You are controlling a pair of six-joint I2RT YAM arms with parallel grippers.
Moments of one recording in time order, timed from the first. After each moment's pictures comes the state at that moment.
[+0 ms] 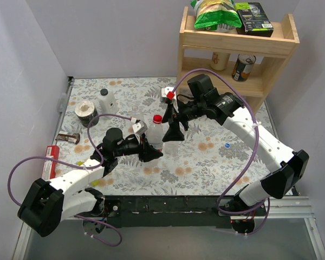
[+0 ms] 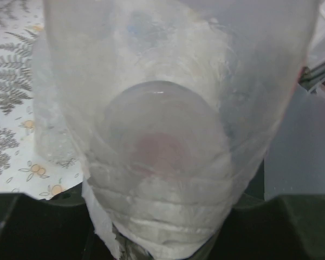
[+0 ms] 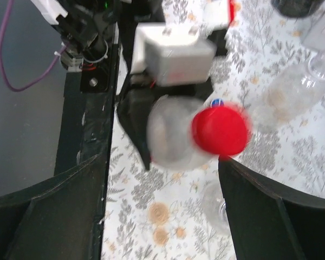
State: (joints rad) left arm -0.57 1.09 0.44 0.45 0.77 -0.27; right arm 0.73 1.50 1.61 -0.80 -0.88 -0.42
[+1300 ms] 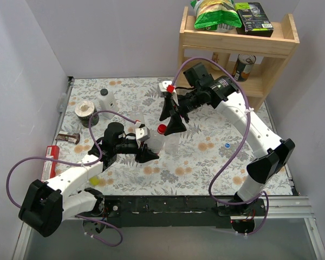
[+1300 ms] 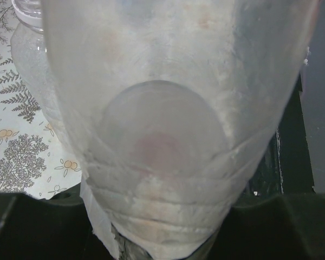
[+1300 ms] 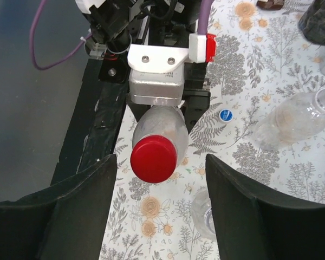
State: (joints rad) left arm -0.52 1.09 0.54 0.14 0.91 0.17; right arm 0.67 1.68 1.93 -1.16 -1.02 -0.70
